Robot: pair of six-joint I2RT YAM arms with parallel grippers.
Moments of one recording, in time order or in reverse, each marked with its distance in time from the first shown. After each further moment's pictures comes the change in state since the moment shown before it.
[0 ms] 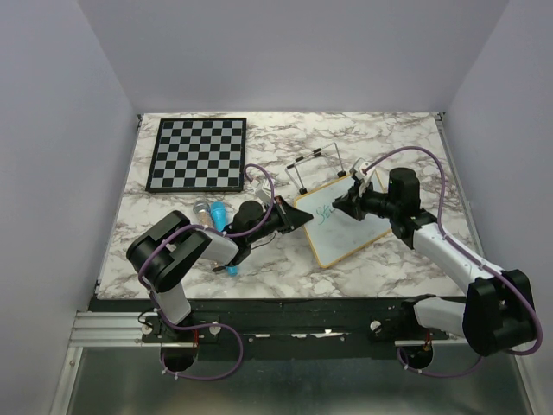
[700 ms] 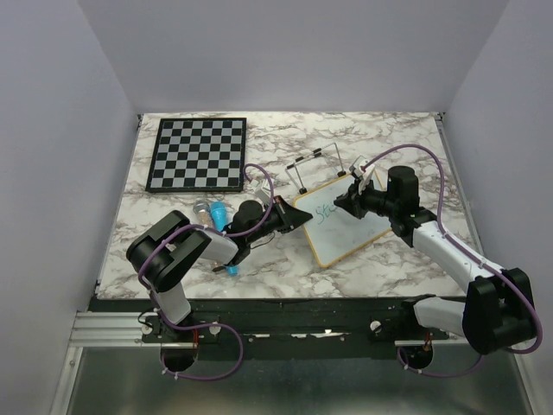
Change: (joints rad) left arm 0.005 0.000 0.000 -0.004 0.000 0.000; right arm 0.000 0.011 0.026 -0.039 0.072 0.000
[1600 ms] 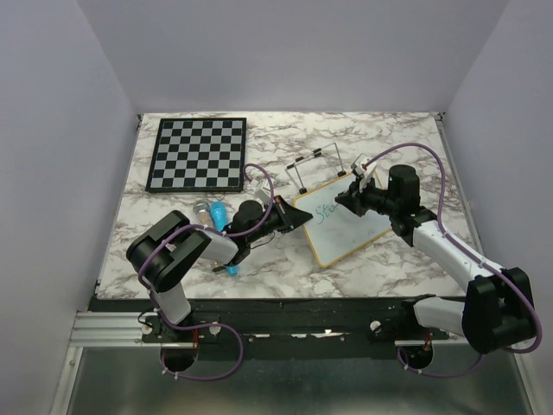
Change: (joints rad) left arm 0.000 0.000 0.000 0.004 0.000 0.000; right arm 0.000 0.004 0.004 0.027 0.014 0.011
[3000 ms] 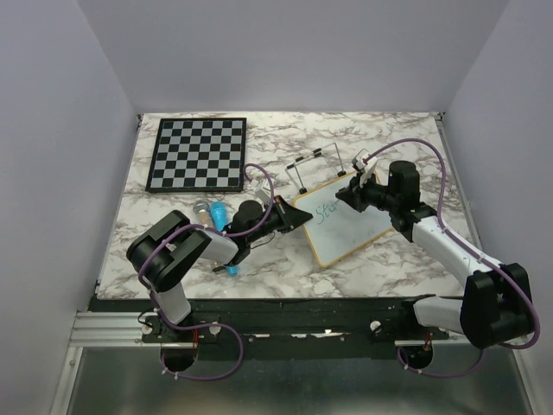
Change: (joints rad) left arm 0.001 0.002 0.000 0.004 0.005 0.003; right arm -0.013 0.029 0.037 -0.007 0.014 0.015
